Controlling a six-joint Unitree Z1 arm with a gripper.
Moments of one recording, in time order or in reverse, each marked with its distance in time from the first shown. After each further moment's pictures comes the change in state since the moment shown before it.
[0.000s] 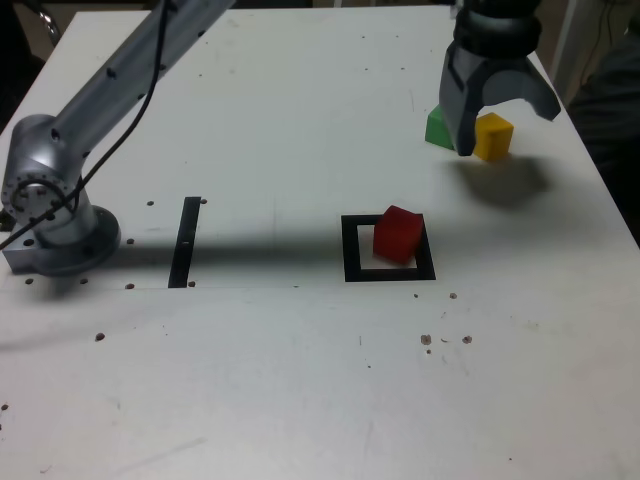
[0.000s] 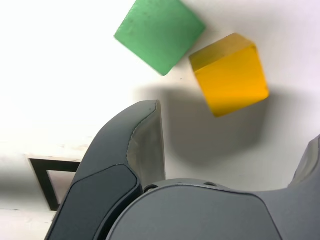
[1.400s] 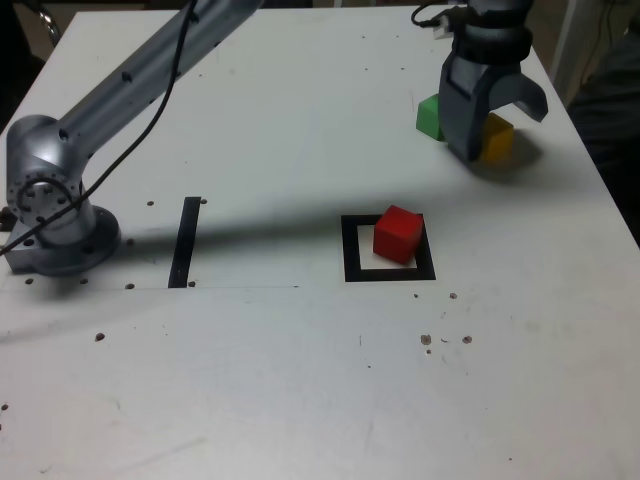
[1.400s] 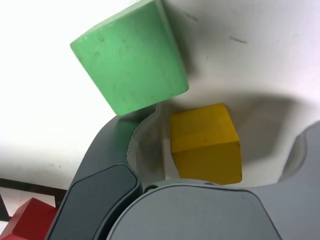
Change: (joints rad) arm 0.098 0.105 -0.085 -0.011 -0.083 -0.102
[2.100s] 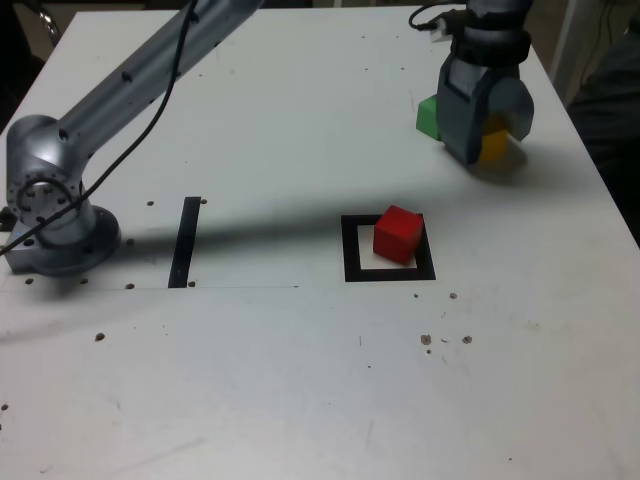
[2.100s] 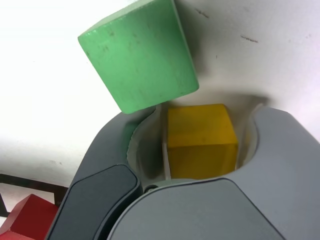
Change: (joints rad) arm -0.002 0.000 0.010 -0.002 -0.003 -0.019
